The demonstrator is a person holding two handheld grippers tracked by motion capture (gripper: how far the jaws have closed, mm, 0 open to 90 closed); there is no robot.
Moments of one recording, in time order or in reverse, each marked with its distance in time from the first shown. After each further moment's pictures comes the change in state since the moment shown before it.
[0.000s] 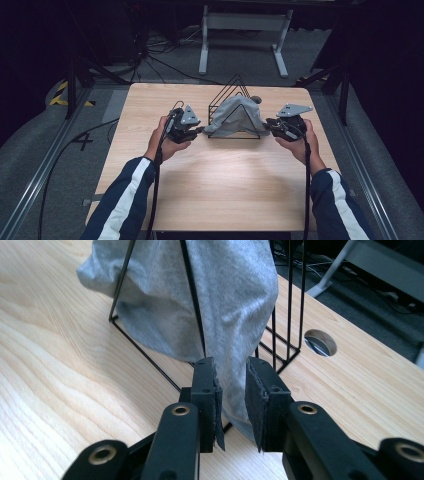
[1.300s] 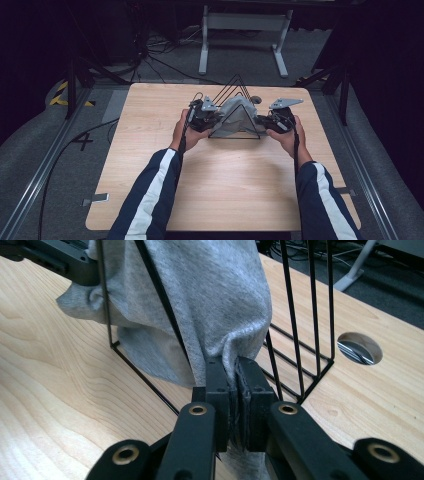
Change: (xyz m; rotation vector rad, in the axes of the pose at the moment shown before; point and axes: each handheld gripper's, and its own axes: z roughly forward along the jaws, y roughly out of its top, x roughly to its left) left arm 0.005 0.037 0.071 -0.070 -0.055 -0.134; right arm -0.015 0.003 0.046 -0.021 0.101 0.133
